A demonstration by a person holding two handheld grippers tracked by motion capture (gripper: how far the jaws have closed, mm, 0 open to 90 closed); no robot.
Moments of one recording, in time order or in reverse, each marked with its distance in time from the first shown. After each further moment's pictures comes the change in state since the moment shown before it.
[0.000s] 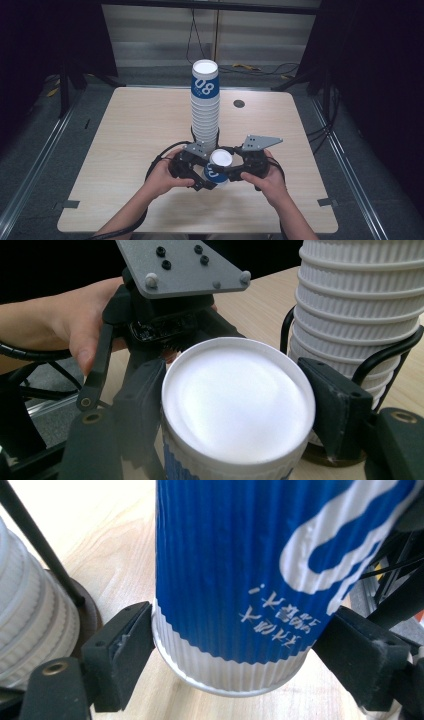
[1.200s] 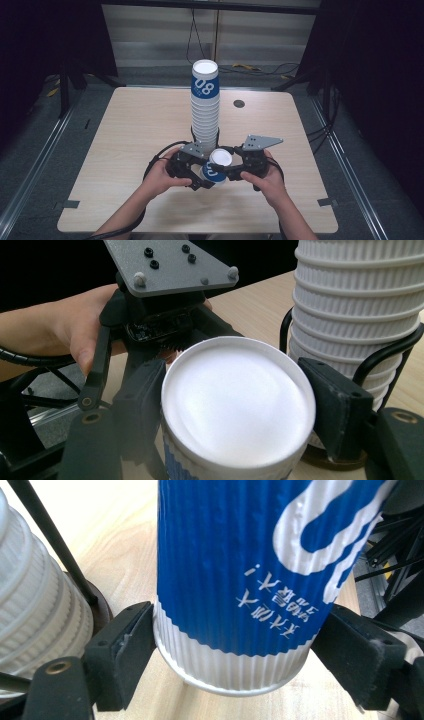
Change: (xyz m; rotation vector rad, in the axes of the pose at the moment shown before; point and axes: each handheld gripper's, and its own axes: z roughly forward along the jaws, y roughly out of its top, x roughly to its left) left arm 0.002 -0.005 -0.003 -0.023 0.014 0.022; right arm -0.003 -0.004 0.002 -0.024 0.005 0.020
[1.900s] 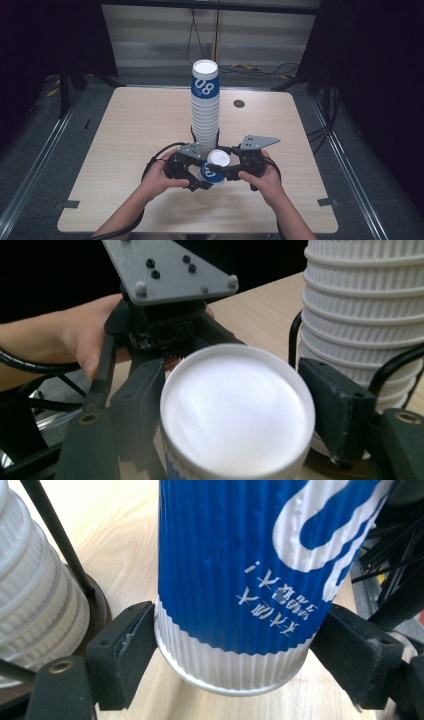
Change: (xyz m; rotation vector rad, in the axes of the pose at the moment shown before) left arm 0.000 -0.010 -0.001 -0.022 -0.016 -0.022; right arm -0.001 -0.001 0.008 -0.016 0.030 0.016
